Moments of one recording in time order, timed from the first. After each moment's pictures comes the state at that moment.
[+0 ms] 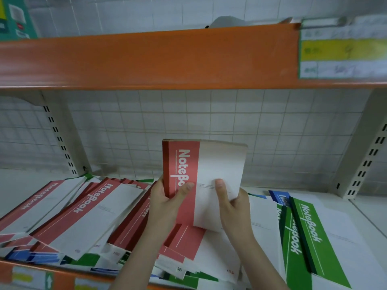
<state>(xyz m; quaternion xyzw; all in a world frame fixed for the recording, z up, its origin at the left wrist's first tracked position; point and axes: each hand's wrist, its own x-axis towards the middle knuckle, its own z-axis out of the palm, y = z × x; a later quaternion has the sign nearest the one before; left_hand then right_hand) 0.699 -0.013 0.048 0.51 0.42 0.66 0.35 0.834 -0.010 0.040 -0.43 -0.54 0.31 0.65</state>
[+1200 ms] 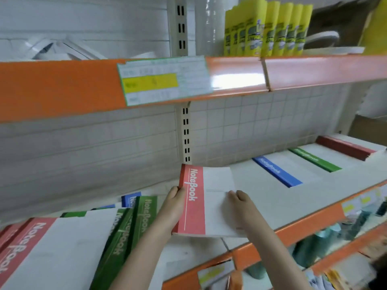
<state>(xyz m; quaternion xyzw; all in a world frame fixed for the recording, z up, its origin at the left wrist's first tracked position) 1.052 -0.033 0.046 0.59 0.48 0.31 0.57 1.206 -0.109 0.039 -0.74 -0.33 0.32 0.49</state>
